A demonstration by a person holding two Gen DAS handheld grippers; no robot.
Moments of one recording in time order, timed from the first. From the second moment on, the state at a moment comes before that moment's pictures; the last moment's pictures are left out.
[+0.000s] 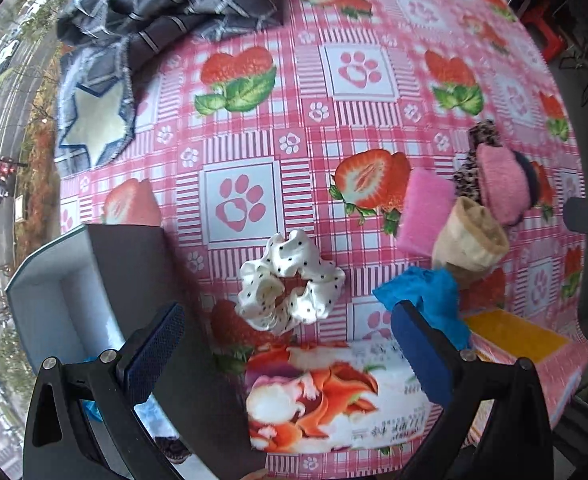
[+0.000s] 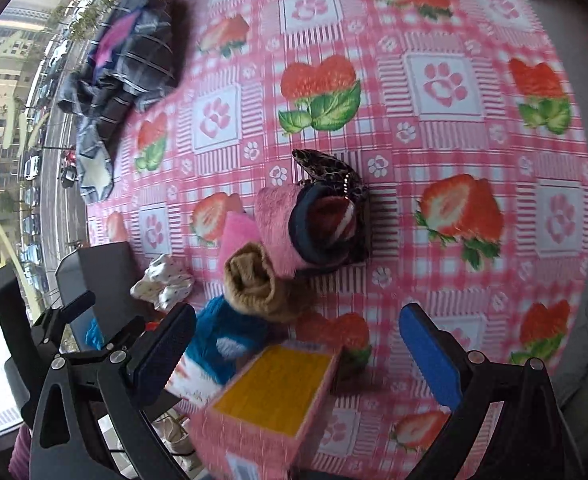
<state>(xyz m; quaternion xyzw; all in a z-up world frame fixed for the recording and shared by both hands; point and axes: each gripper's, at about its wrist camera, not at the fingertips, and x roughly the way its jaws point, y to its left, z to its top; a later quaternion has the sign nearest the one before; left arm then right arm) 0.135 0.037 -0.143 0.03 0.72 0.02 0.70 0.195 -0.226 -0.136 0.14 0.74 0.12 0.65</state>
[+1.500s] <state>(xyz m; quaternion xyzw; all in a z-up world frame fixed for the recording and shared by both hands) 0.126 0.029 -0.246 0.03 0.79 0.05 0.61 0.138 -0.318 -0.219 0.08 0.75 -0.02 0.66</state>
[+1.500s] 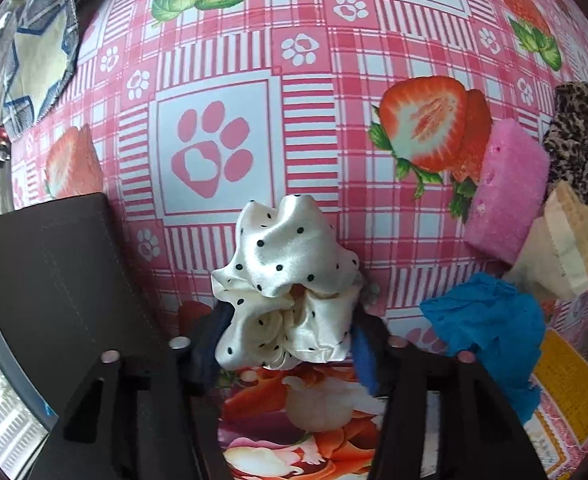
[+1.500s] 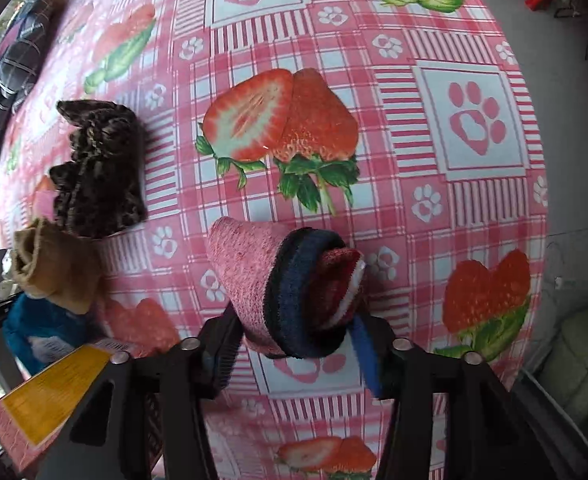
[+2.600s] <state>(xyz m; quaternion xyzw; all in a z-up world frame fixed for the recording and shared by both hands) 0.141 0.043 -0.212 0.02 0.73 0.02 0.69 0.136 -0.328 -0.192 0.11 0.73 -0.03 0.68</state>
